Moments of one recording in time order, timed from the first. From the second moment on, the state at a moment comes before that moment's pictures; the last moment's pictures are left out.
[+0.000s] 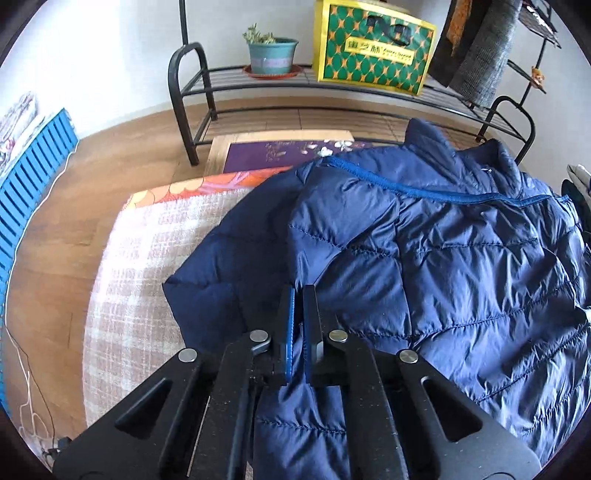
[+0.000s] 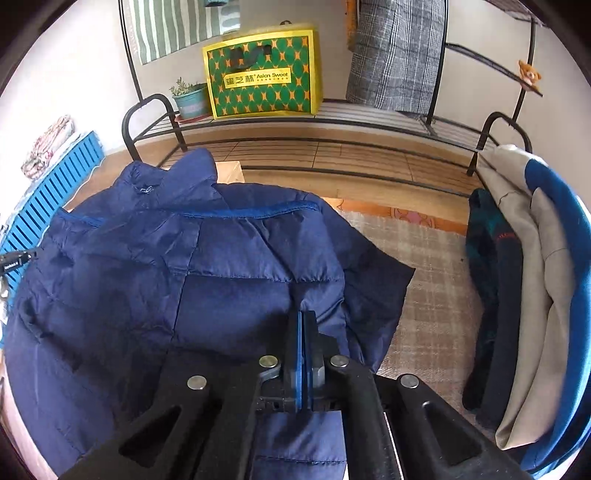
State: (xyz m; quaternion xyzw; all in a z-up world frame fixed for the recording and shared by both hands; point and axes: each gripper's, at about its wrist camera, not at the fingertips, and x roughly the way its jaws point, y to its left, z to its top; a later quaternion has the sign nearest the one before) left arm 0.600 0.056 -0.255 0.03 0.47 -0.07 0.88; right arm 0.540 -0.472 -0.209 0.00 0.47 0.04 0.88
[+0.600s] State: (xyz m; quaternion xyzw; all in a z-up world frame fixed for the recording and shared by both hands) left arm 0.601 0.059 -0.223 0.05 0.41 -0.02 0.91; right arm 0.534 -0.467 -0.186 -0.03 0.45 0.01 0.89
